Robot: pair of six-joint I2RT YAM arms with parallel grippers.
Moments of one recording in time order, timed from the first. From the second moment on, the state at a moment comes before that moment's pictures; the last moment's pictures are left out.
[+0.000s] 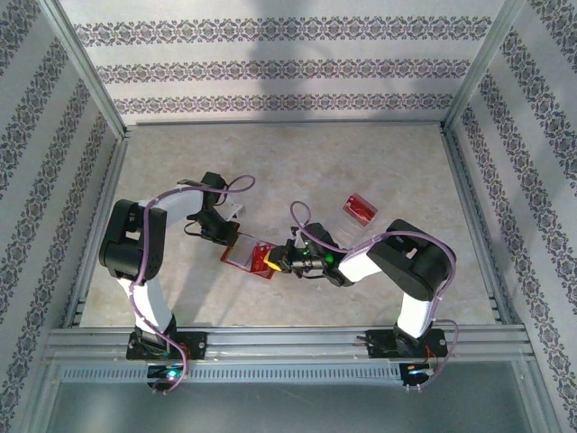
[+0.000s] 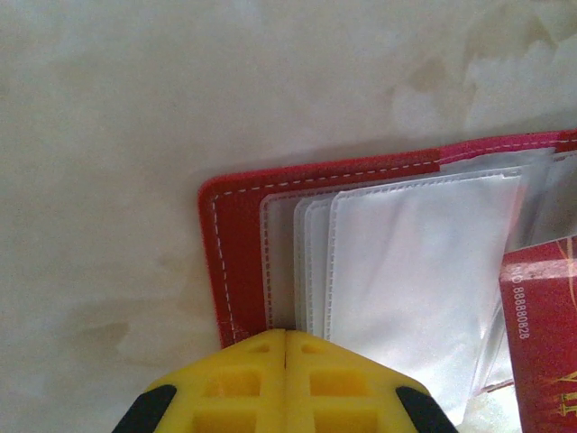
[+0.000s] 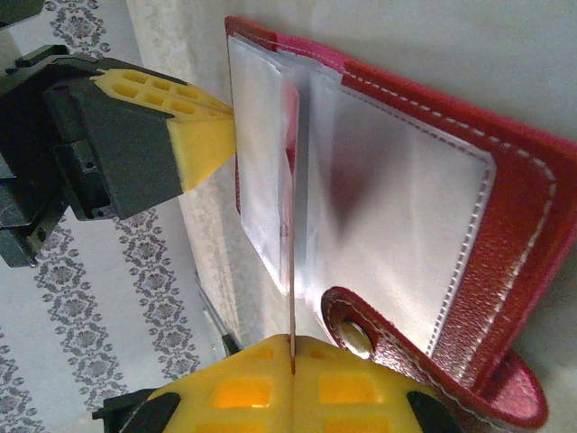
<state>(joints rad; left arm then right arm) -0.23 1.84 1.13 -0.85 0.38 0.16 0.81 1.81 0.56 0.74 -0.50 1.41</state>
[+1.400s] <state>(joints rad) -0.25 1.76 1.03 -0.81 0.37 0.15 0.84 1.95 0.59 0.92 -0.35 1.40</state>
